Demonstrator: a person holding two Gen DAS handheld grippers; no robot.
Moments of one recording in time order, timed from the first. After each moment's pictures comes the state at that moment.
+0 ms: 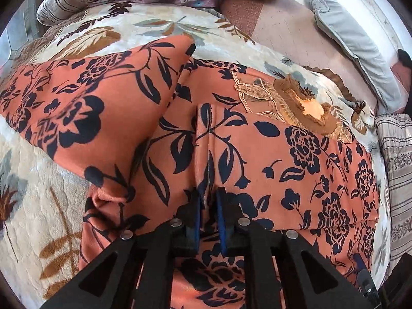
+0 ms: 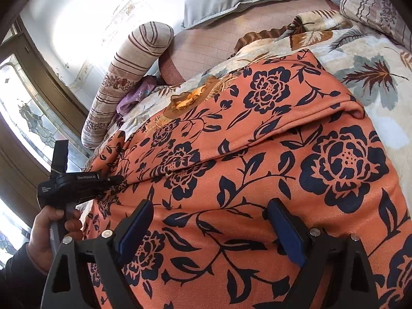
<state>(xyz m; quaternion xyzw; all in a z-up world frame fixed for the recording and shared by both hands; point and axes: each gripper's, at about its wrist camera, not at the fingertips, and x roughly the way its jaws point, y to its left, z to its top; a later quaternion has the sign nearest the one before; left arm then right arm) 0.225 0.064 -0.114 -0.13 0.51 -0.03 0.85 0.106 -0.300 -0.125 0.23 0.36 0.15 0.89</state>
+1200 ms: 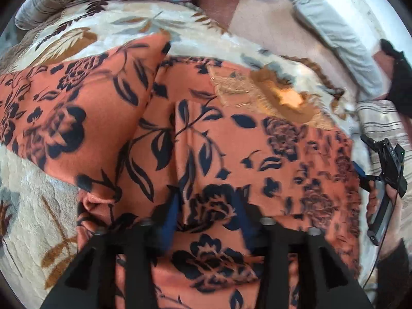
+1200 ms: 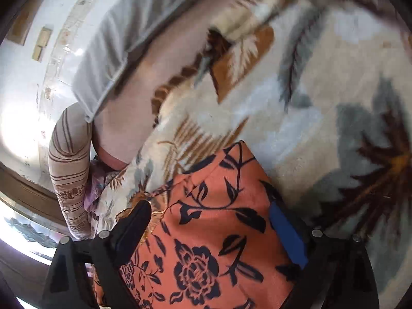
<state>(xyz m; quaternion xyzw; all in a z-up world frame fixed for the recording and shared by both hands) 0.224 0.069 -0.095 -0.13 0.52 -0.10 0.84 0.274 -0.438 -0.102 0.41 0.36 0.03 0.84</state>
